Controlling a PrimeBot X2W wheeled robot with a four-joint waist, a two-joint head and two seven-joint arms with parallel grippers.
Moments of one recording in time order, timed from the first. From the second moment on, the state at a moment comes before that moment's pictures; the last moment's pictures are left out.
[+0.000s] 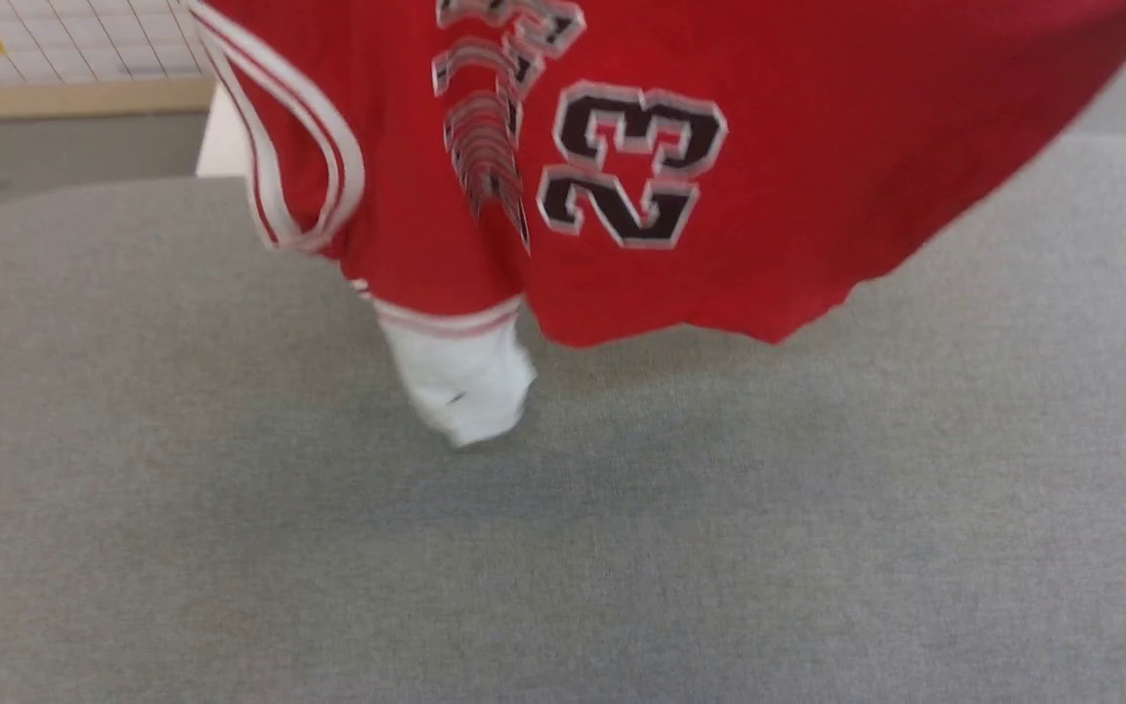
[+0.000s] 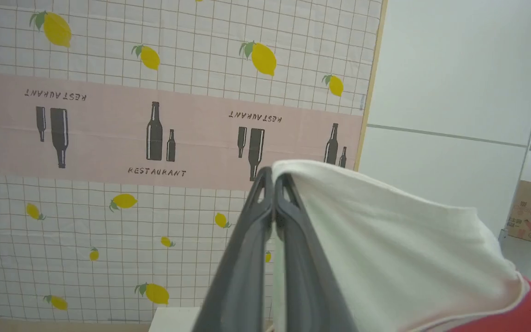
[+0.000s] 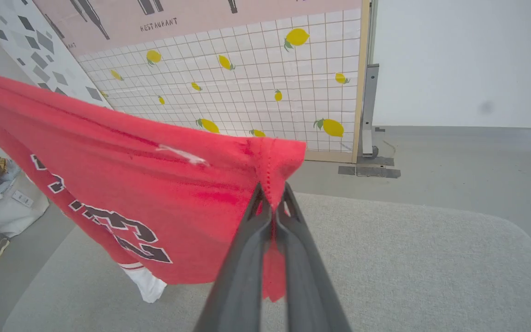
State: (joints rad) left arm -1.12 0.51 -0.21 0.18 -0.72 0.11 0.26; right arm -0.90 -0.24 -0.25 -0.06 0.58 0.13 1.20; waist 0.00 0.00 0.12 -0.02
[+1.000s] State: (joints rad) left arm -1.67 0.46 -0.15 0.61 -0.57 0.06 -0.24; right arm -1.61 -0.05 -0.24 0.46 0.23 0.13 0.53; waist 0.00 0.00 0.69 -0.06
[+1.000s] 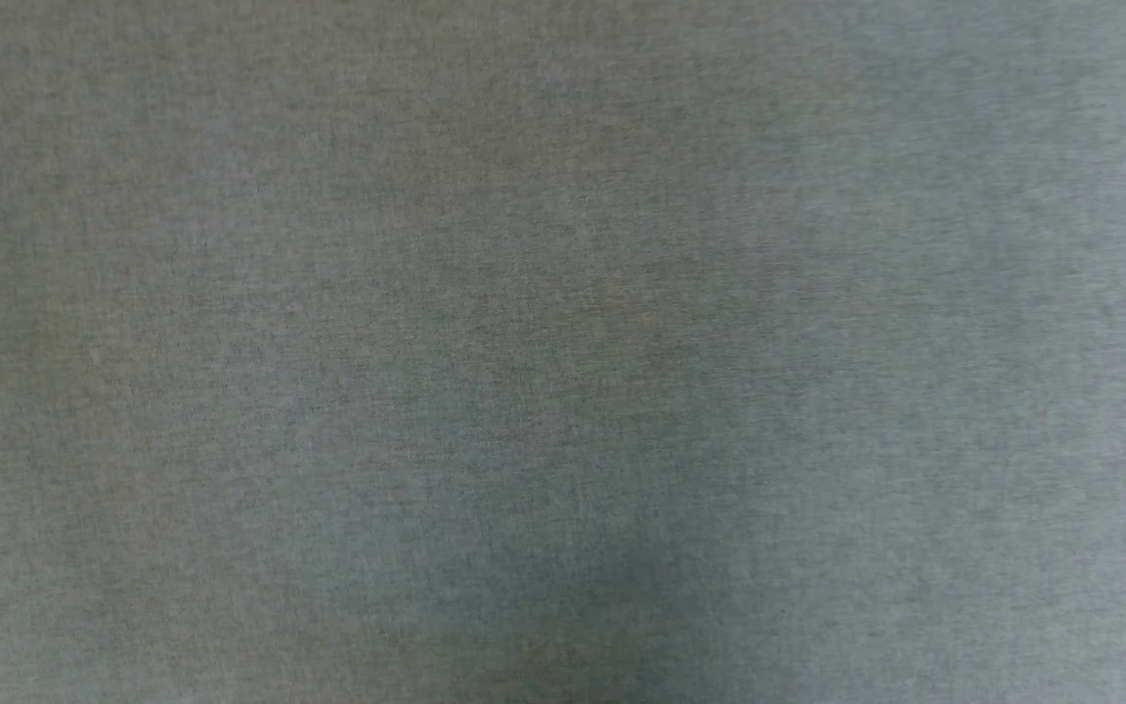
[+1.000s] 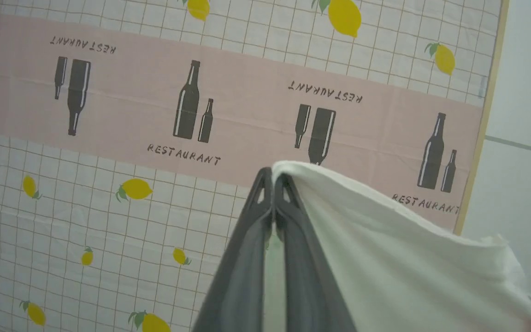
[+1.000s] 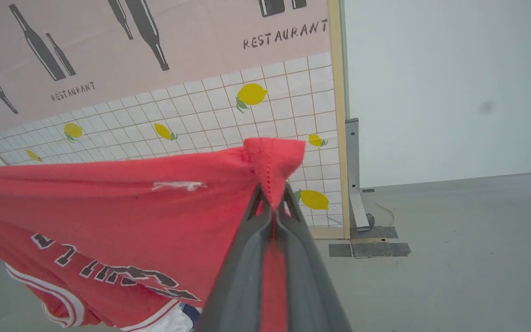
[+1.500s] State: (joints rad) left arm -1.23 0.32 -0.04 0.52 -0.65 -0.10 -0.26; right arm -1.10 -0.05 -0.16 0.38 0.42 0.13 0.40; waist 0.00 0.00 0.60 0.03
